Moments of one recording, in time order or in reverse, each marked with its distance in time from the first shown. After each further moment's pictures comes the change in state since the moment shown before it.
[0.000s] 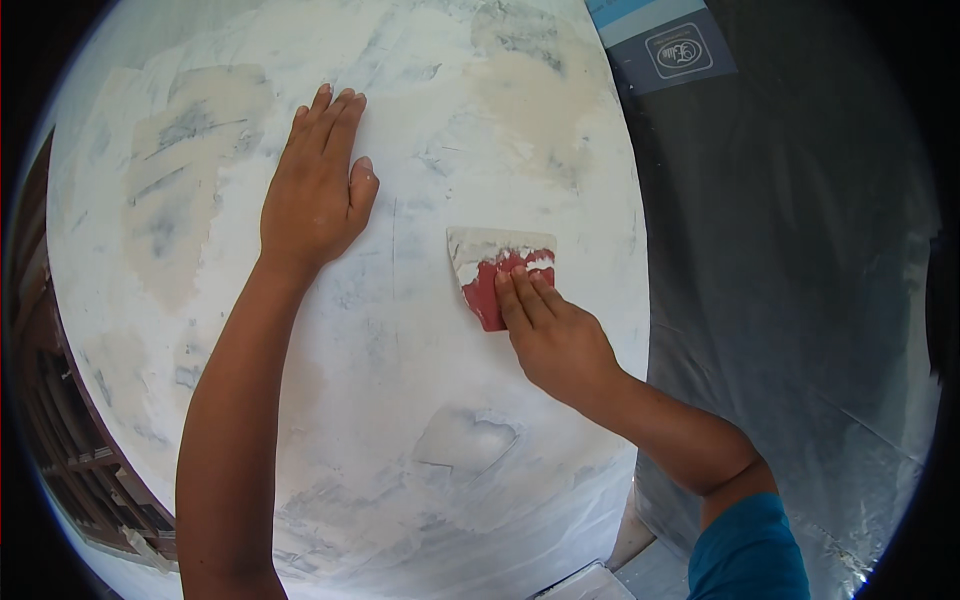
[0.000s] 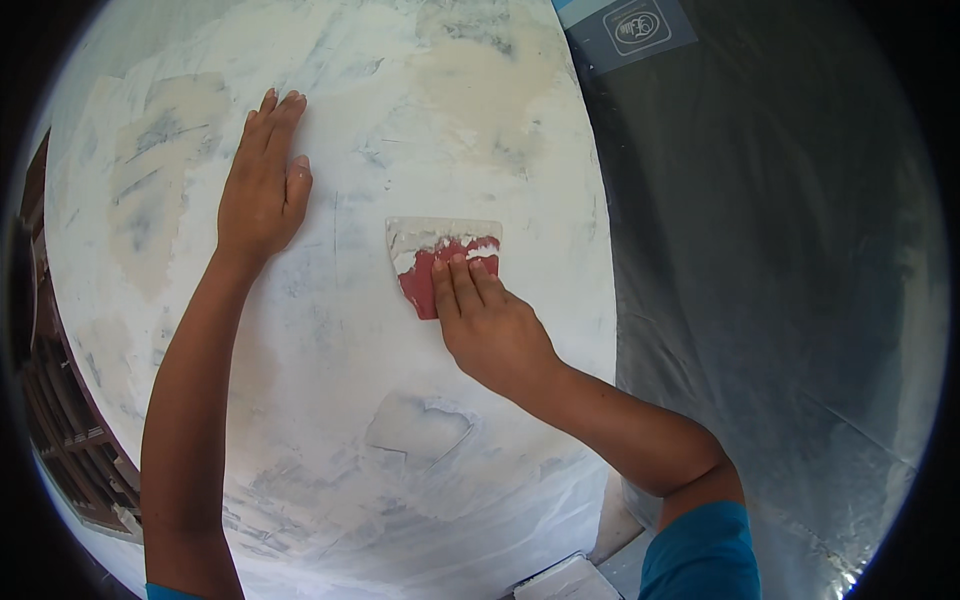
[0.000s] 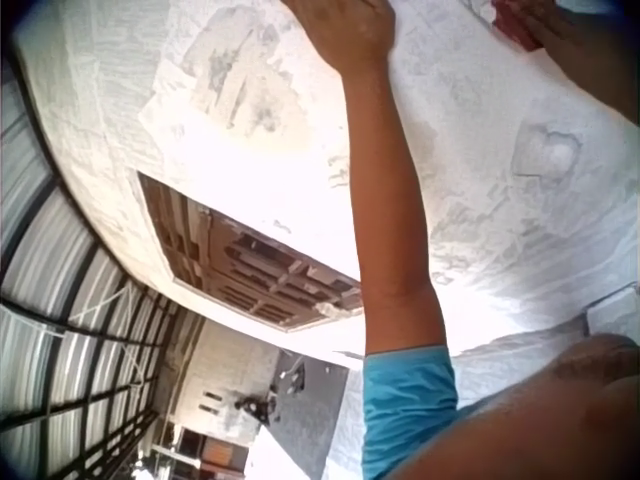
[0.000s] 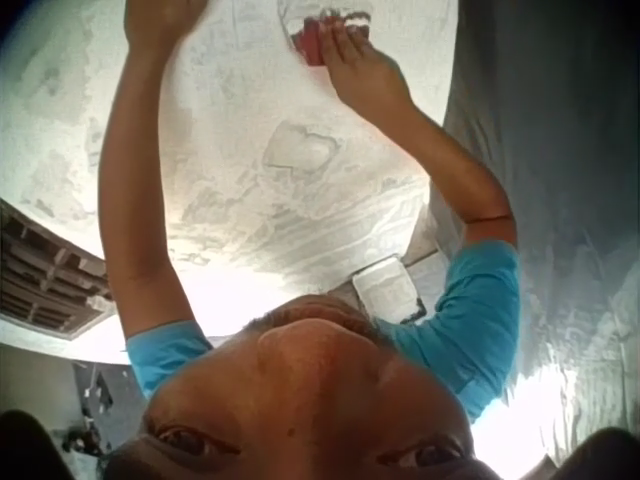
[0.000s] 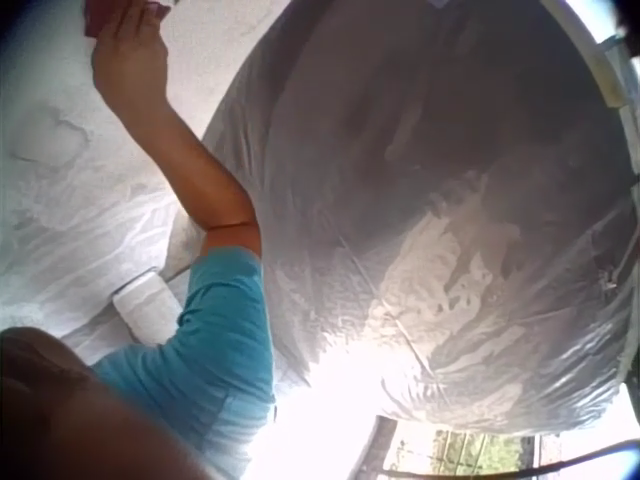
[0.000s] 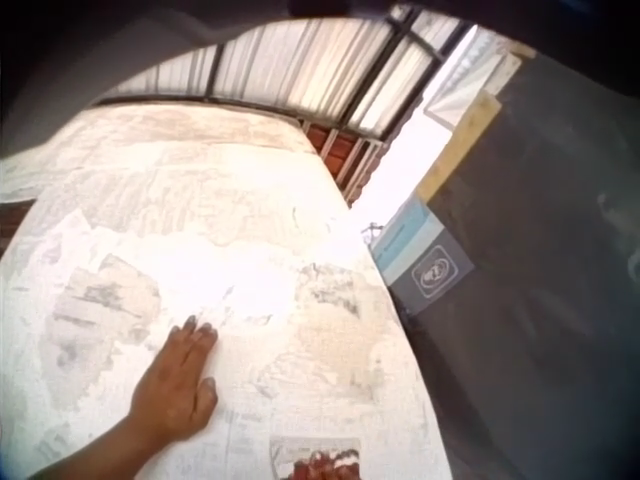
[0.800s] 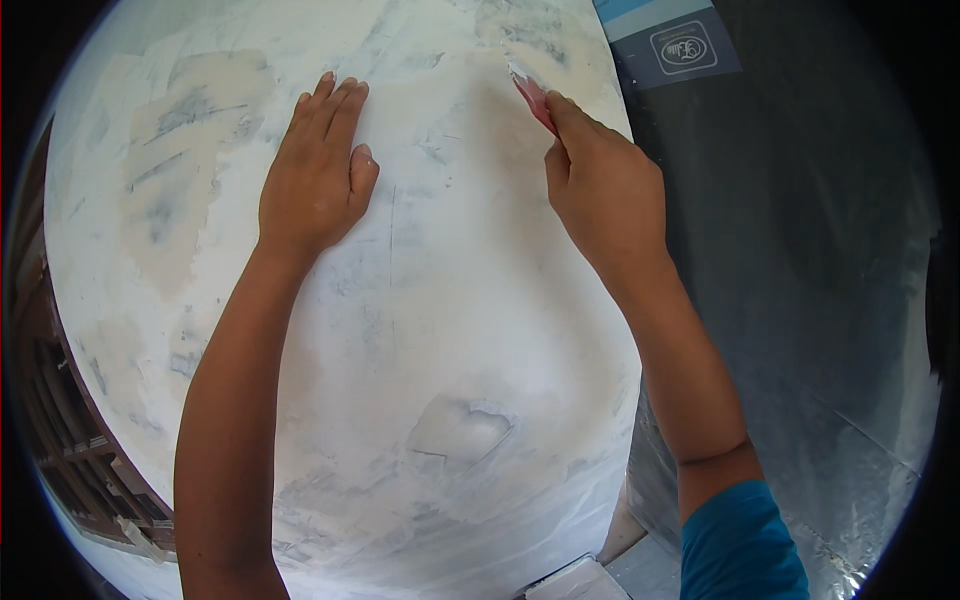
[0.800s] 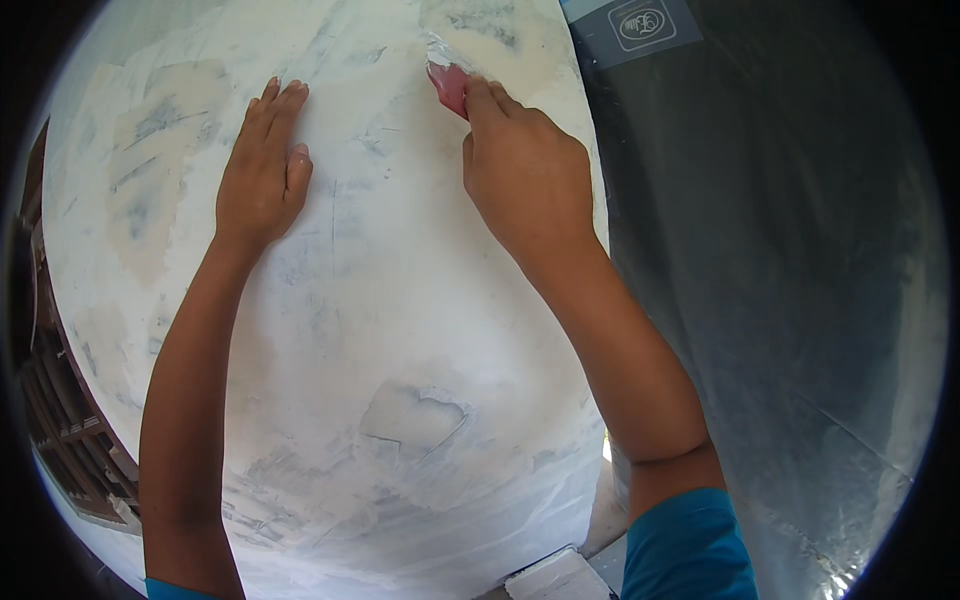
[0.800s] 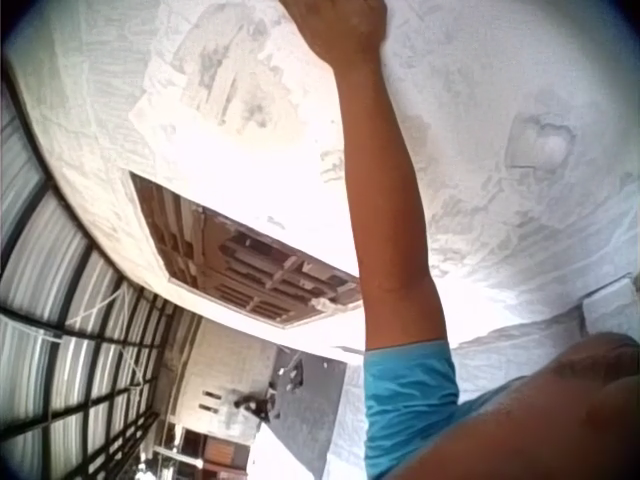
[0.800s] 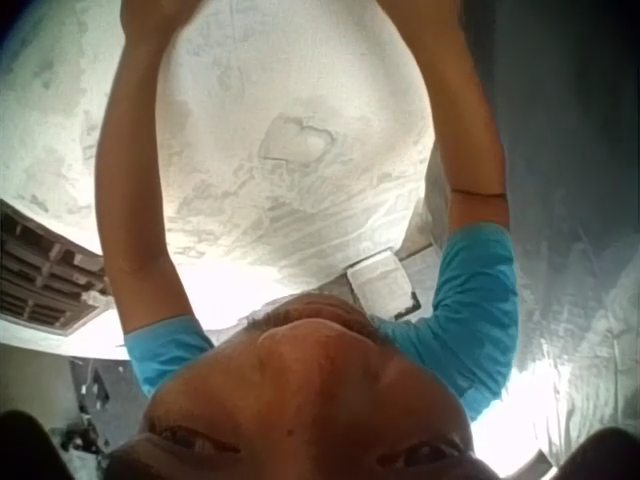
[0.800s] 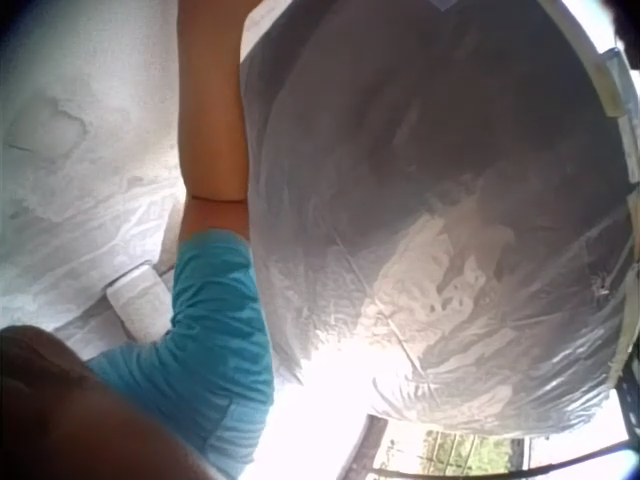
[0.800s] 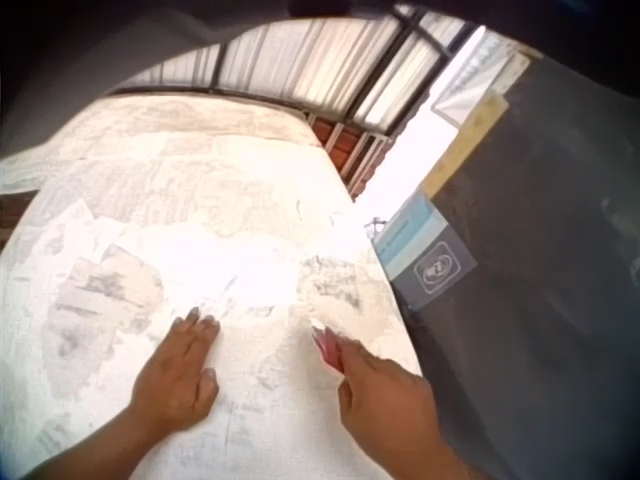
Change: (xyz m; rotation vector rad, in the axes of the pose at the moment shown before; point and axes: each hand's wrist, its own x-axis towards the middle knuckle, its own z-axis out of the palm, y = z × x) left_hand -0.001 -0.002 -0.002 0.012 0.036 0.010; right_hand 0.098 0.058 -0.042 0.130 0.262 0.405
